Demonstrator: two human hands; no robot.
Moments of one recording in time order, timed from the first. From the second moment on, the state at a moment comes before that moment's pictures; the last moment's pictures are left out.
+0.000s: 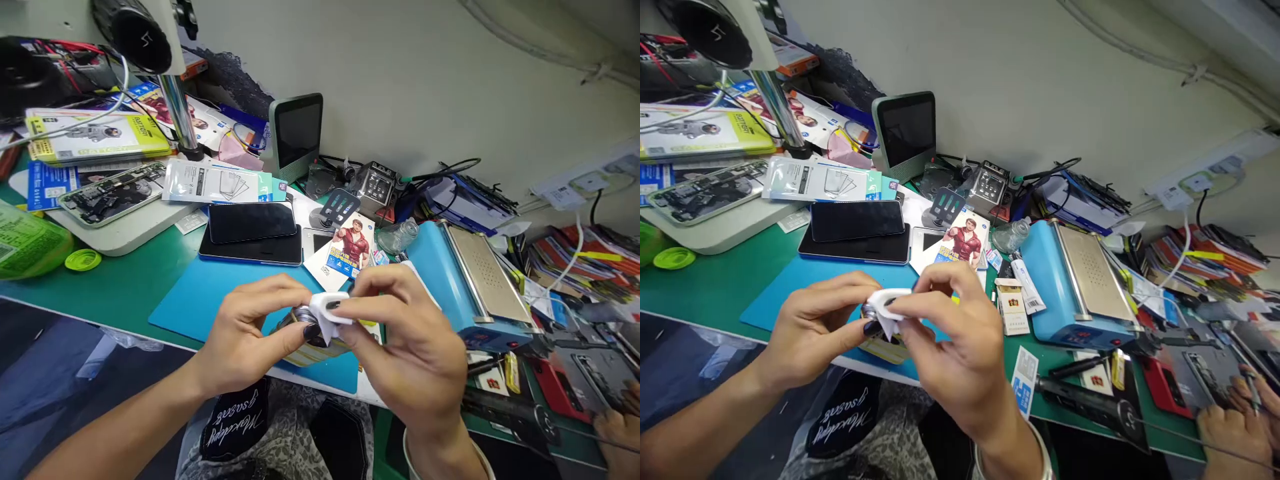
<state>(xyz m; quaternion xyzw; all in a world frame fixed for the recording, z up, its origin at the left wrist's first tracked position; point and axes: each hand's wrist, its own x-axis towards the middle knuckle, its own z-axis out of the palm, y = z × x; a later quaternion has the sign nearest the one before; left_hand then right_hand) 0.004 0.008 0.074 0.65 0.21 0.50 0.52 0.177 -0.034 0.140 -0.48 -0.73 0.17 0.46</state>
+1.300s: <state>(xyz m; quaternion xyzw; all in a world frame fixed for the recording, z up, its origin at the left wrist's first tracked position) -0.003 0.008 0.070 0.66 0.21 0.52 0.50 0.164 -0.015 0.149 -0.59 -0.51 0.42 0.47</state>
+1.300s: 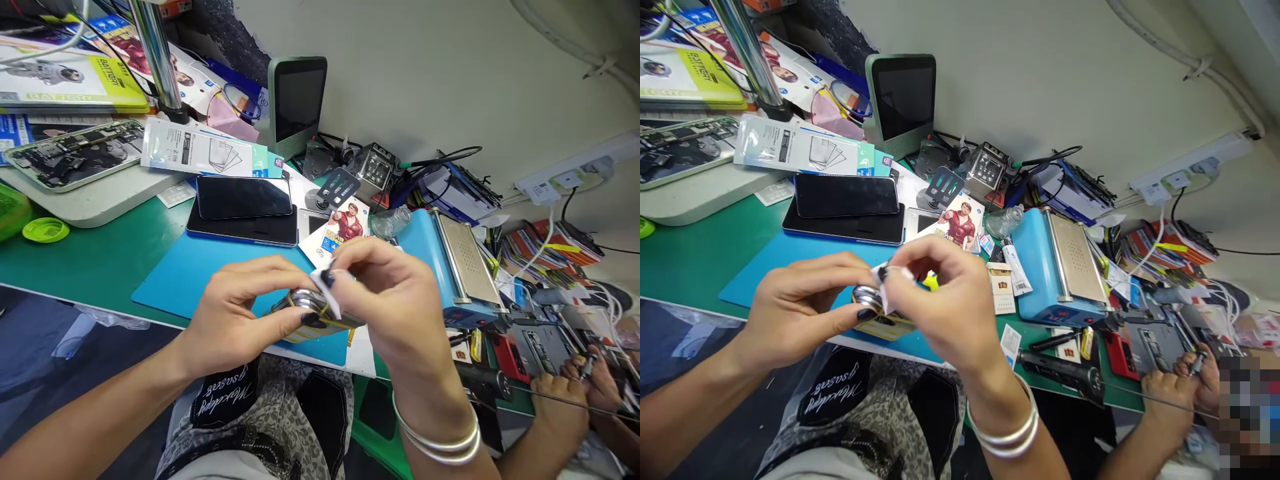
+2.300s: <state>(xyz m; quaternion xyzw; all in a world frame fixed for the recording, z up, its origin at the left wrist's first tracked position) -0.002 0.006 0.073 0.64 0.23 0.50 0.54 0.162 -0.021 0.159 -0.54 -0.70 0.29 0.37</state>
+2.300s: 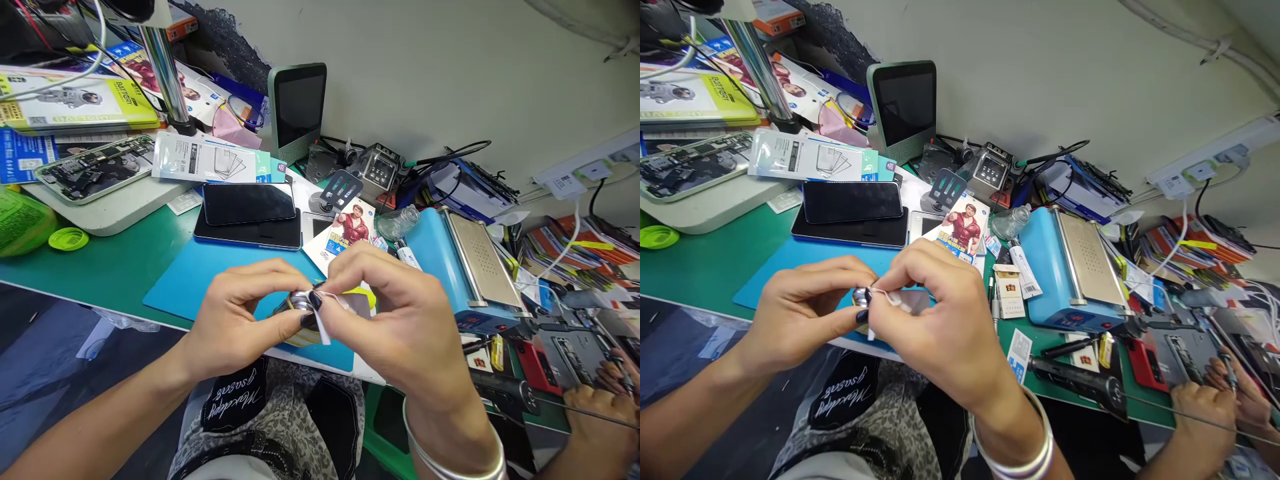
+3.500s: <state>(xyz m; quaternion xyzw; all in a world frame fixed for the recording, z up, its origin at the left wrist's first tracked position) -0.006 -0.002 0.073 0.66 0.25 0.50 0.50 0.207 -0.063 0.121 -0.53 -0.41 0.43 0.61</state>
